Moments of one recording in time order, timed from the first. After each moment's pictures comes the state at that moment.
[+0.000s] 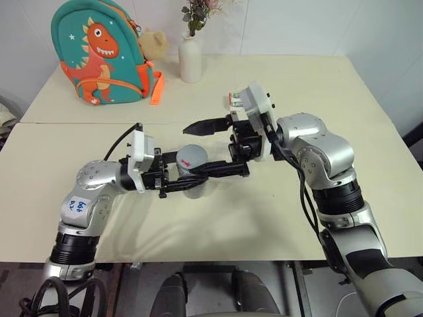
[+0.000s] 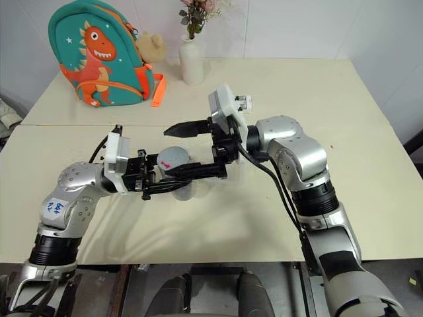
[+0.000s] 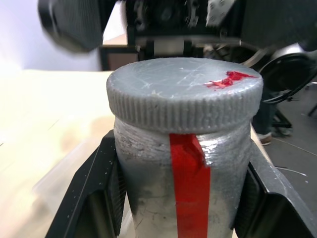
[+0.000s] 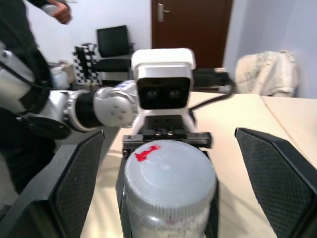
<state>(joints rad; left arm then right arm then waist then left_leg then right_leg) -0.45 0.56 0.04 -0.14 -0.58 0.29 -1.08 -0.93 -0.35 0.17 -0.02 0.56 0.55 1.22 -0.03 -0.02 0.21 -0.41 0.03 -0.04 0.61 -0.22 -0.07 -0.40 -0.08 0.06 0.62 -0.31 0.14</state>
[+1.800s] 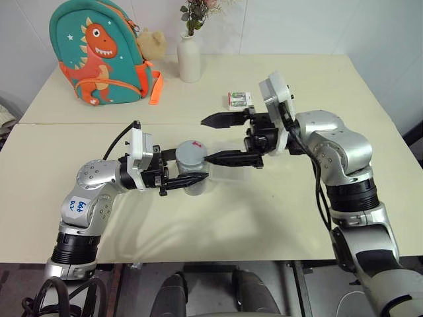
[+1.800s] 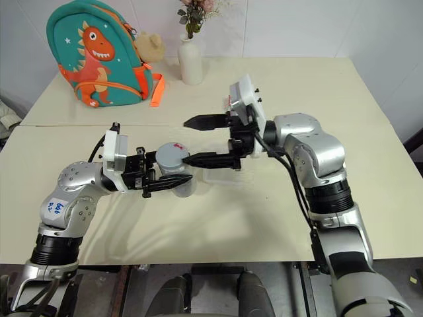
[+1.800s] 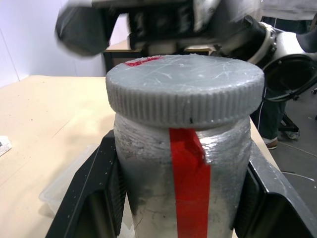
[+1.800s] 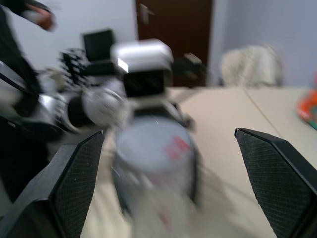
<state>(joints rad) -0.46 0.54 0.04 -0.14 -0.58 0.28 -1.08 -0.93 -0.39 0.12 -0.03 0.62 0.62 1.23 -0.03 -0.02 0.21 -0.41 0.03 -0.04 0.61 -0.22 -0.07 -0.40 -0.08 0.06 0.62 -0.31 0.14</state>
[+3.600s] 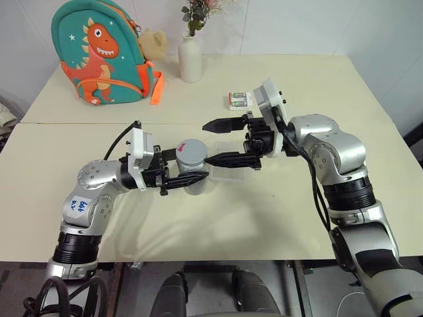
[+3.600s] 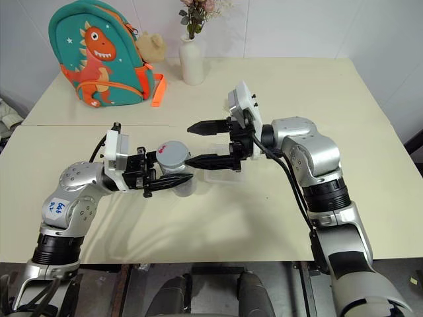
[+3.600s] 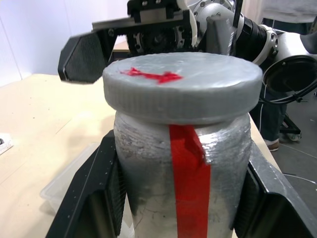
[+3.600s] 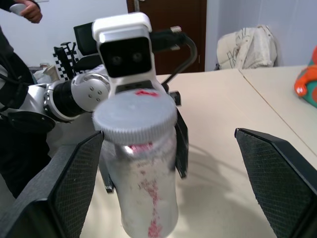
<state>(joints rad) -0.46 0.54 0.04 -0.14 -0.58 0.28 -1.08 -0.93 -0.44 0.14 0.13 0.55 0.57 1.27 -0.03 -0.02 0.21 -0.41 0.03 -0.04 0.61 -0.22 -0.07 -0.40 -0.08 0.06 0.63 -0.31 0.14</state>
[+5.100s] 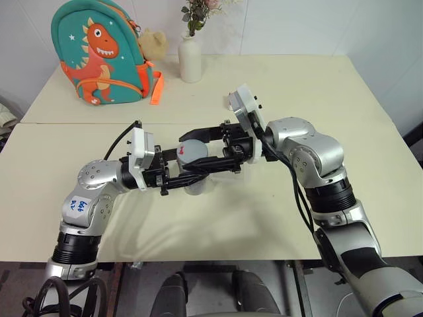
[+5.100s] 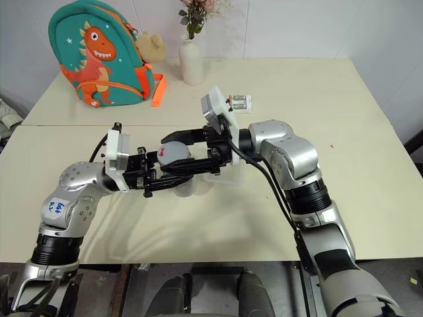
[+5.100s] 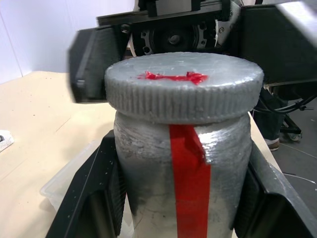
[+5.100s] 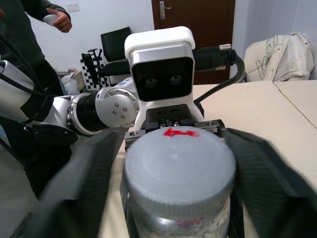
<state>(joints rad) -0.46 0.54 0.03 -0.15 -0.58 0.30 -1.06 -0.96 -0.33 0.19 0.07 0.56 0.61 1.25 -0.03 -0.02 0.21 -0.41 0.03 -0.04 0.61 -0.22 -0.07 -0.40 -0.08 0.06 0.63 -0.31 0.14</state>
